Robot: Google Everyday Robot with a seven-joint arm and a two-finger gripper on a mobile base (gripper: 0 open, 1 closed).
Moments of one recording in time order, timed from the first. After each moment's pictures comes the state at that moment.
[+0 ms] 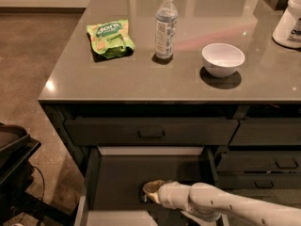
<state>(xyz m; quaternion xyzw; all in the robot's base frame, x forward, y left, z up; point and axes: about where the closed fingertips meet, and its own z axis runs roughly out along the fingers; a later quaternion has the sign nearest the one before) 0.469 0.000 0.388 -0.41 0.77 0.26 0.41</state>
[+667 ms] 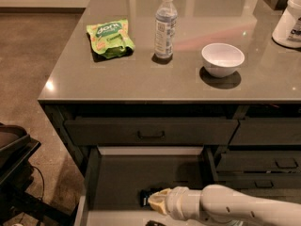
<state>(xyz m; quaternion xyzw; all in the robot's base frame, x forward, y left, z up) 0.394 -0.017 0.470 -0.38 0.82 0.28 0.32</state>
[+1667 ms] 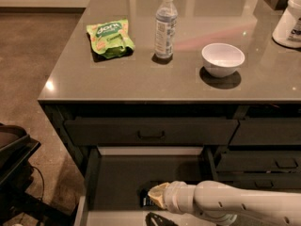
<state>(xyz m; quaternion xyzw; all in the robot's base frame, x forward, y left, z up) 0.415 -0.021 0.473 -0.40 0.82 0.23 0.33</state>
